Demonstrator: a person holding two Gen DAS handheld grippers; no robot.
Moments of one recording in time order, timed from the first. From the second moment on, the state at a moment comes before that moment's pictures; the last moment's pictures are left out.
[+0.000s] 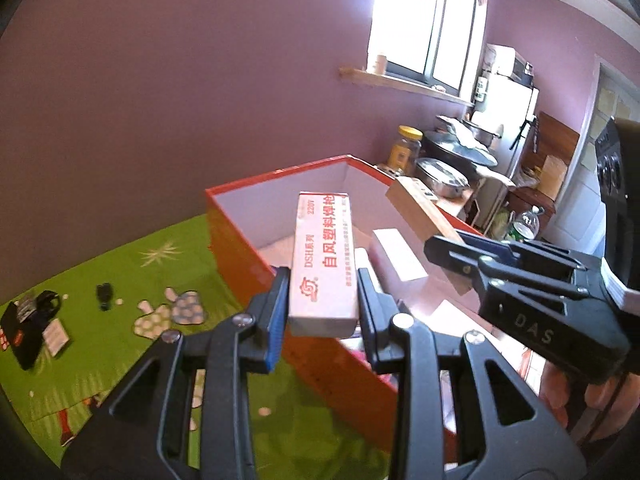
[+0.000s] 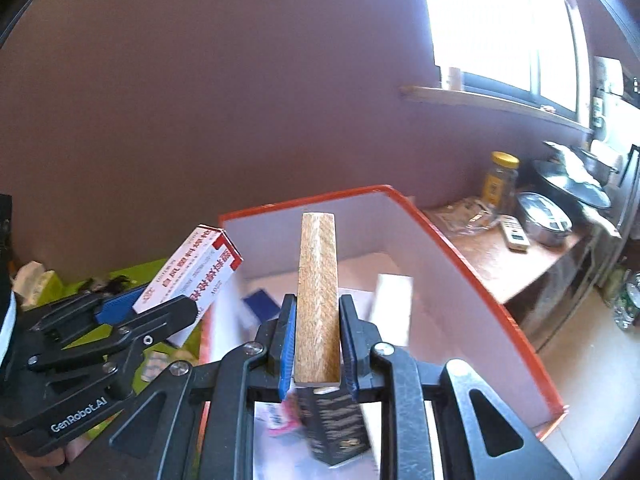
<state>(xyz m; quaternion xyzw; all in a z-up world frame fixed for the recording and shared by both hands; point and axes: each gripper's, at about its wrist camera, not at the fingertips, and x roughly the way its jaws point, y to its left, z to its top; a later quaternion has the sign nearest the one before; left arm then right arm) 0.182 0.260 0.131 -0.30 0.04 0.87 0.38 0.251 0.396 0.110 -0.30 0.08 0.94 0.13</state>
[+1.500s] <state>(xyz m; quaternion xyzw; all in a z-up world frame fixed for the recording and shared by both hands) 0.153 0.169 0.114 -0.31 -0.05 0.89 0.33 0.214 0.337 0.118 -0.28 0.04 0.96 0.06</state>
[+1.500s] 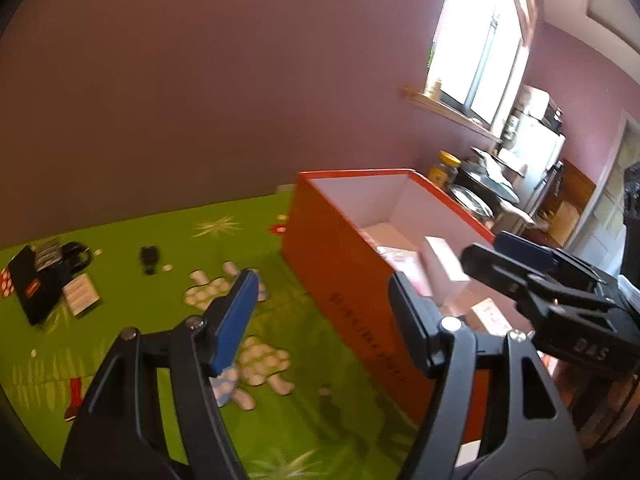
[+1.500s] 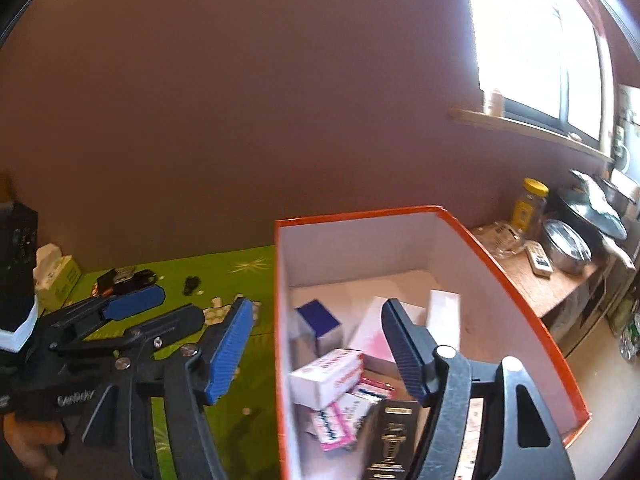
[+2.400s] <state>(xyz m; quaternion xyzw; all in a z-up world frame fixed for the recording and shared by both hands) 0.089 -0.032 0.045 -0.36 -0.18 0.90 0.16 0.119 0.177 0.065 -0.36 -0.05 0.93 -0.08</state>
